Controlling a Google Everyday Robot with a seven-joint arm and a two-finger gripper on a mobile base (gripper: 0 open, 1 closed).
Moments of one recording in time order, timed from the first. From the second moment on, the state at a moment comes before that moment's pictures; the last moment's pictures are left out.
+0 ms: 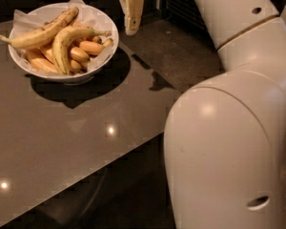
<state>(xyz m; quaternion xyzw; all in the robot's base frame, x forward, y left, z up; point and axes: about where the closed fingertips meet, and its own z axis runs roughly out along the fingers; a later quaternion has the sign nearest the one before) 0.688 0.053 1.020 -0.83 0.48 -0.03 0.27</state>
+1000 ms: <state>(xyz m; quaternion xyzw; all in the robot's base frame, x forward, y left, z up) 0.698 0.120 0.998 -0.82 0.48 0.08 0.31</state>
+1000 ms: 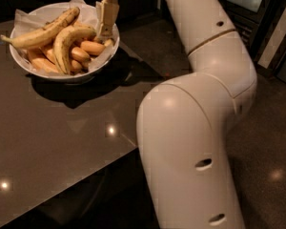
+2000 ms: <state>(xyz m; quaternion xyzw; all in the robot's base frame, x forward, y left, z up) 0.704 0.151 0.983 -0.80 0.50 0.13 0.31</state>
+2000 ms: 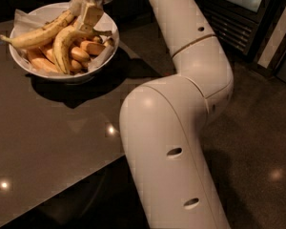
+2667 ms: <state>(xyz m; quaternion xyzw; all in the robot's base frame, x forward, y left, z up) 0.704 0.156 0.972 -0.79 0.52 0.14 0.29</state>
